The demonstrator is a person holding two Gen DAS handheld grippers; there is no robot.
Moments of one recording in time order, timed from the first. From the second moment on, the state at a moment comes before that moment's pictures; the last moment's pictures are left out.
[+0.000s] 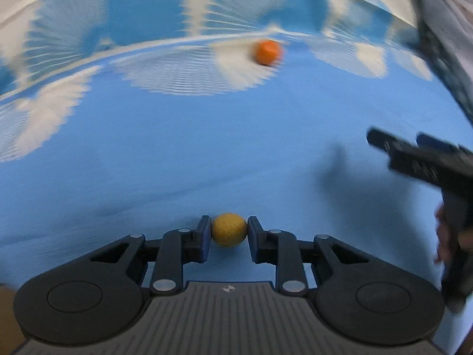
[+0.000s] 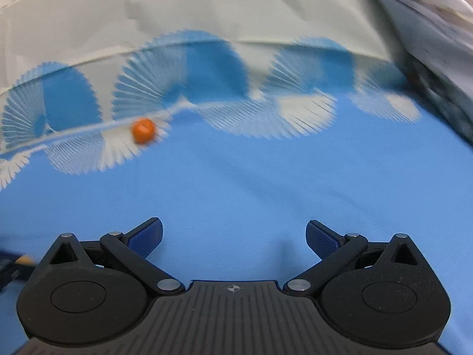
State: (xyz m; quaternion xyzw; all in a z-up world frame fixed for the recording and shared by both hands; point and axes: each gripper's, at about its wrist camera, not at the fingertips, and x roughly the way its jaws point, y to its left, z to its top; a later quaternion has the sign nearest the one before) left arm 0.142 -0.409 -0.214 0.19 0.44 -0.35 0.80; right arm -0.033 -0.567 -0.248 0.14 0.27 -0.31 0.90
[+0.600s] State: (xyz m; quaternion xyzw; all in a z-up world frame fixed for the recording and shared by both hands) left arm 0.193 -0.335 -0.161 0.13 0.44 -0.26 0.85; right arm 0.140 -0.587 -0.226 0.13 0.28 -0.30 0.90
